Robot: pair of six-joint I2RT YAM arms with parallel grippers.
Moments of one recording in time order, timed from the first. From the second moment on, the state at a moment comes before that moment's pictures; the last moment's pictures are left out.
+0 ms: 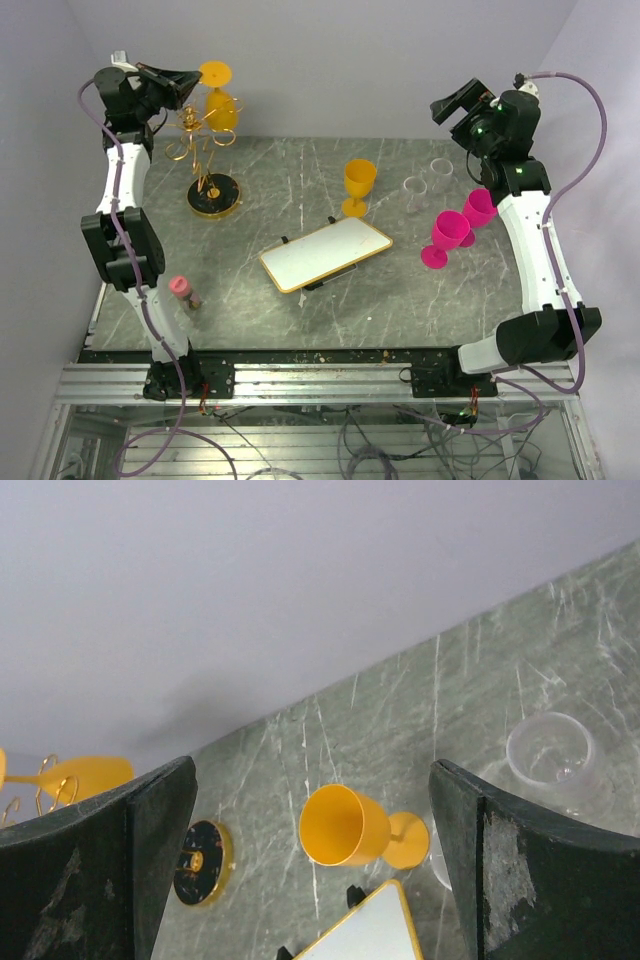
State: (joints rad) left arm 0.19 2.01 1.89 0.23 0.69 -1.39; right arm 0.07 1.44 1.63 -0.38 0.01 0.64
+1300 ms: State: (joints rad) left arm -0.06 1.85 1.70 0.96 0.71 -1.87; right arm 0.10 1.45 1.31 0.28 -0.69 0.90
